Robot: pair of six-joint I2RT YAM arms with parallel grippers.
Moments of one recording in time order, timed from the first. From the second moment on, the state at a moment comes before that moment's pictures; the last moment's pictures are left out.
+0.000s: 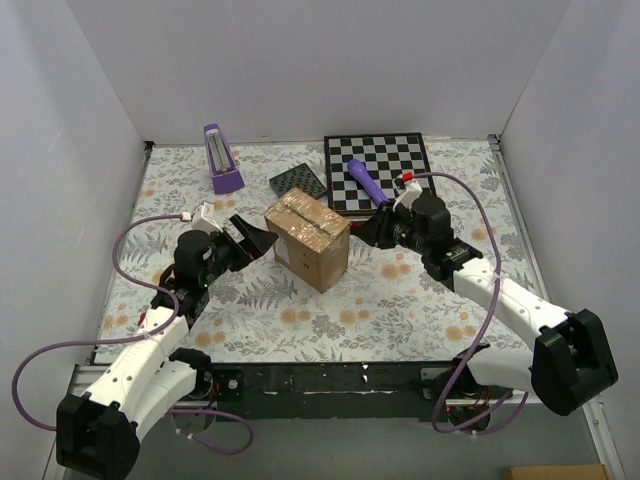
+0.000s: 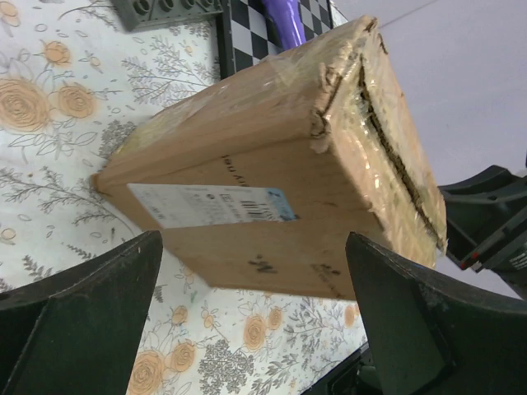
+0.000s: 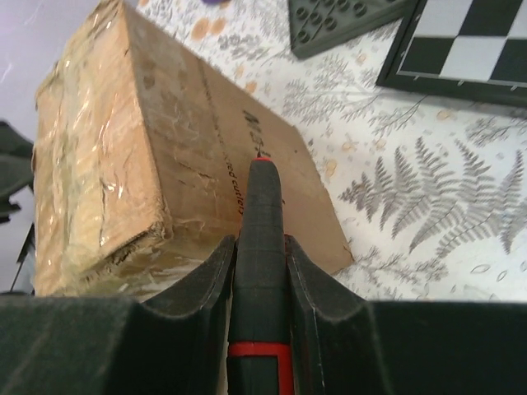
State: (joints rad) left arm -0.30 0.81 0.51 -0.01 0.20 -0.86; right arm 0.52 1.22 0.77 0.10 -0.28 0.55
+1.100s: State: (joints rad) left arm -0.30 0.76 0.61 -0.12 0.10 -0.86; right arm 0.72 1.11 0.72 -0.01 -0.16 0.58
